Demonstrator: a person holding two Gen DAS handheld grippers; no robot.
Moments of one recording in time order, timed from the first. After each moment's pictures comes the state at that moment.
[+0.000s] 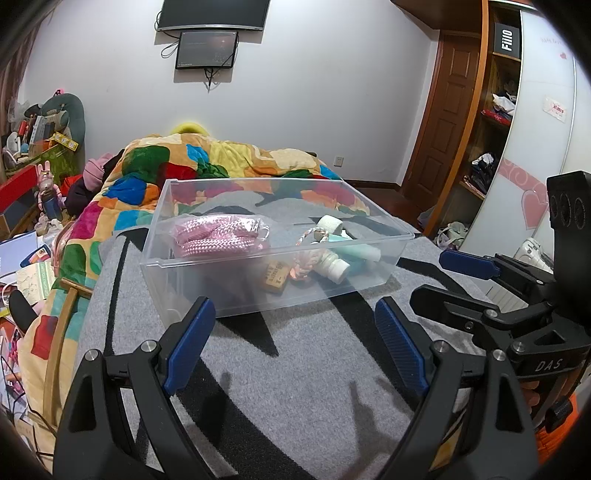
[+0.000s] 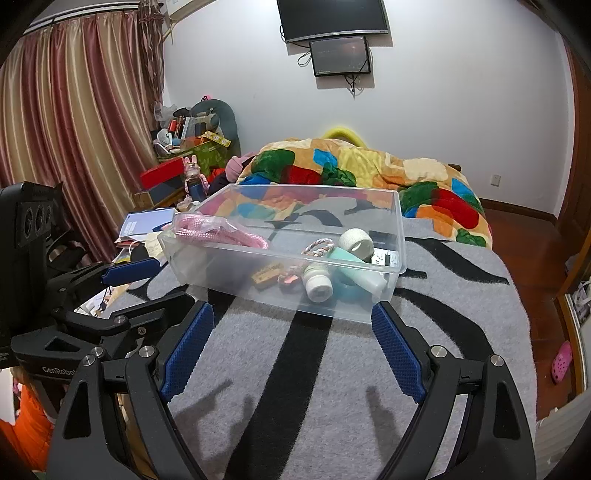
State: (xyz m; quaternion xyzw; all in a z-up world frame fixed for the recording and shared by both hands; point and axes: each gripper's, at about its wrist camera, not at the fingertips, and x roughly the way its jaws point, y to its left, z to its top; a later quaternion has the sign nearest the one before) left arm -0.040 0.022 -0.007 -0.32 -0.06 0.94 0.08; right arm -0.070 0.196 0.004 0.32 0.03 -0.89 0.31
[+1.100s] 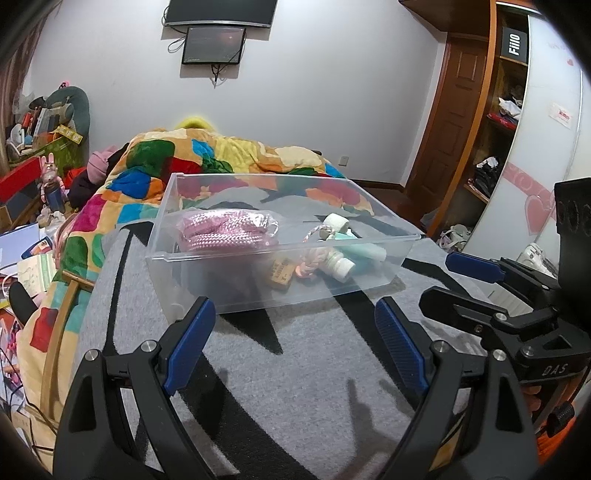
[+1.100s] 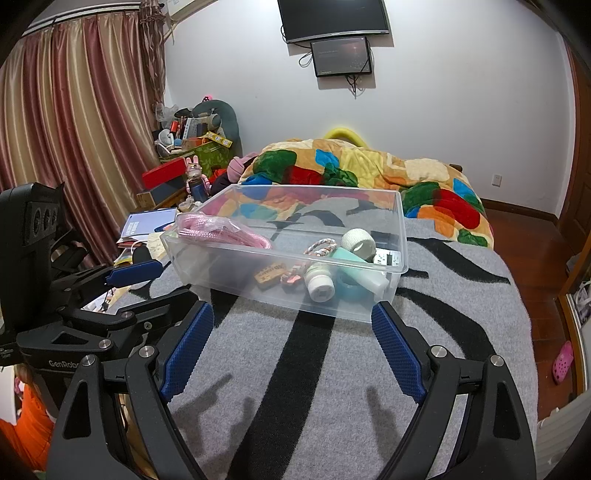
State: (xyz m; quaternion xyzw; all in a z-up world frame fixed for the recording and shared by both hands) left arm -0.042 0.016 -0.008 -0.32 -0.07 0.94 0.07; right arm -0.070 0.197 0.003 0.32 0.03 -0.89 0.31
